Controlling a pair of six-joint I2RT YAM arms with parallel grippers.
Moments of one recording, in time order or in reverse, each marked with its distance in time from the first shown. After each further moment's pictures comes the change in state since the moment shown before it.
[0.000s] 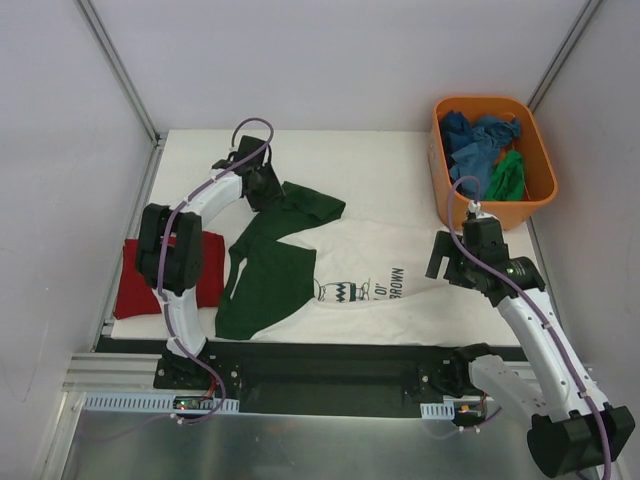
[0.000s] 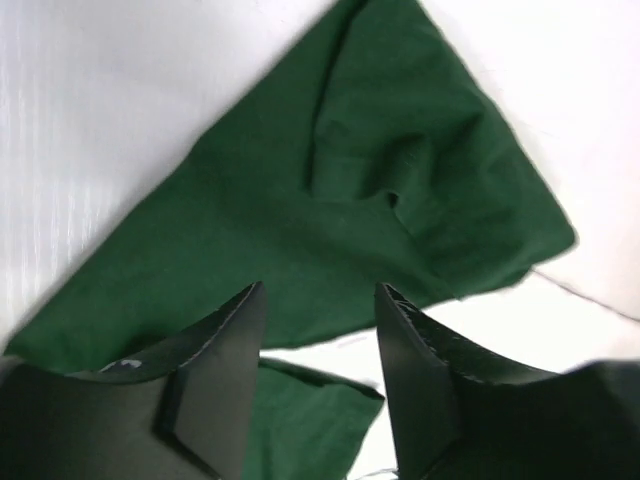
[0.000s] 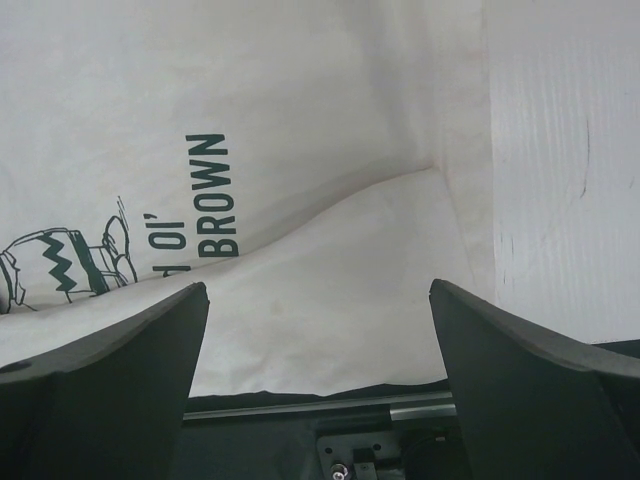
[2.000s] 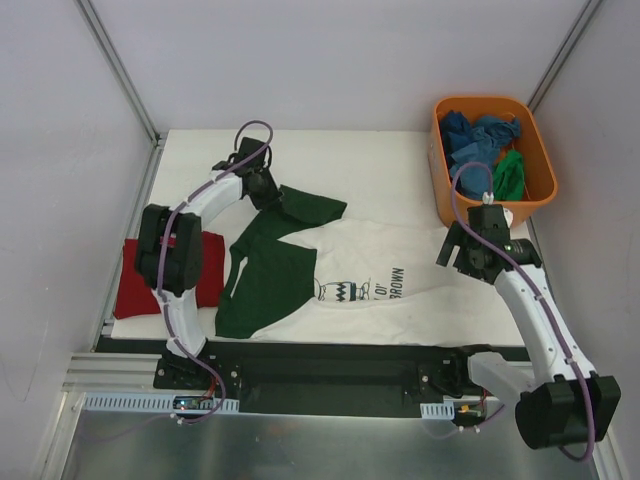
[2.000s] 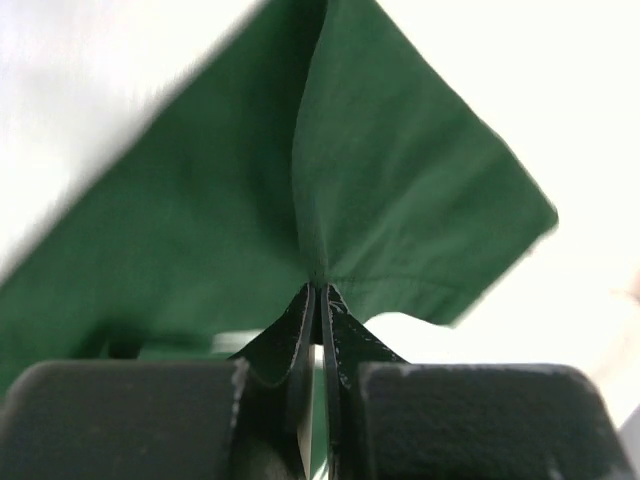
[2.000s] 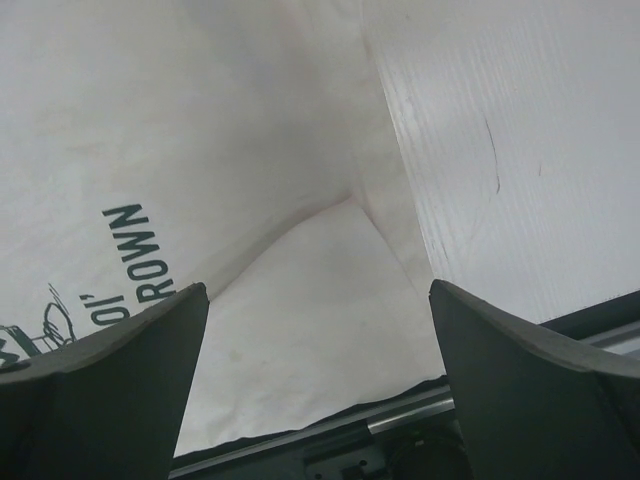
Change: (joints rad) left arm 0.005 0.089 0.050 -0.002 0.085 -0.036; right arm -0.127 0.116 0.028 0.004 0.100 0.007
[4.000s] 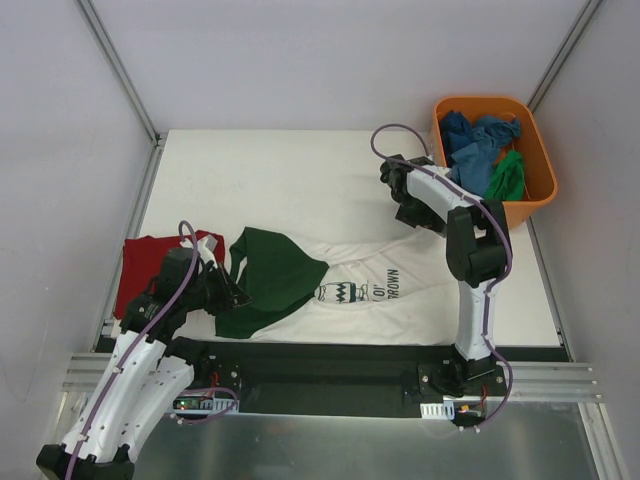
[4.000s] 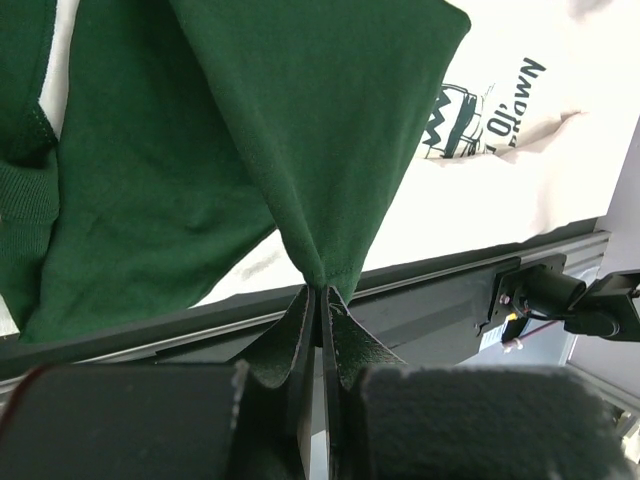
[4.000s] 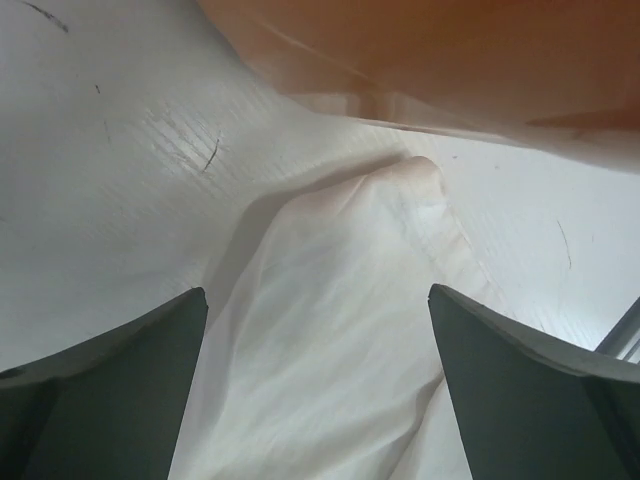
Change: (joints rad) left arm 0.000 -1.439 -0.898 -0.339 0.200 0.025; right arm 0.218 1.106 0.778 -0.212 0.446 0.466
